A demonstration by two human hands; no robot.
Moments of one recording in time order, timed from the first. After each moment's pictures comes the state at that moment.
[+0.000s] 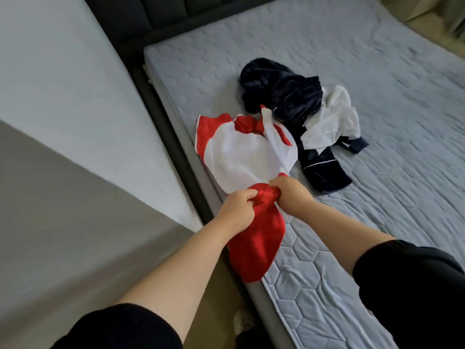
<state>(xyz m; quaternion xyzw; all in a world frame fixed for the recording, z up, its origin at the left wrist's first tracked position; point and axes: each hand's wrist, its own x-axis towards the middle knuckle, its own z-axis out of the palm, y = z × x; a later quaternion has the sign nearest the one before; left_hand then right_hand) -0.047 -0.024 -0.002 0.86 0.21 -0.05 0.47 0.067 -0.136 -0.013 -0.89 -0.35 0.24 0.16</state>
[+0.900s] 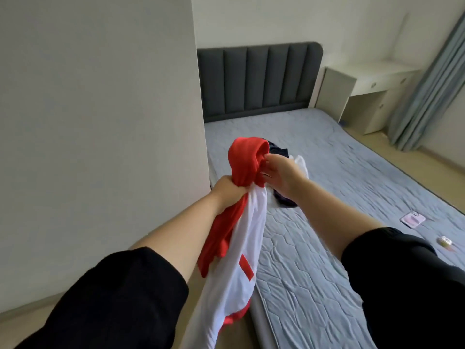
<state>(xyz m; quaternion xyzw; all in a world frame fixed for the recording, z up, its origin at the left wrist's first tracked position) -0.348 -0.286 0.345 0.77 0.34 0.11 0.53 -0.237 -0.383 0.382 -0.60 -0.14 0.39 0.69</state>
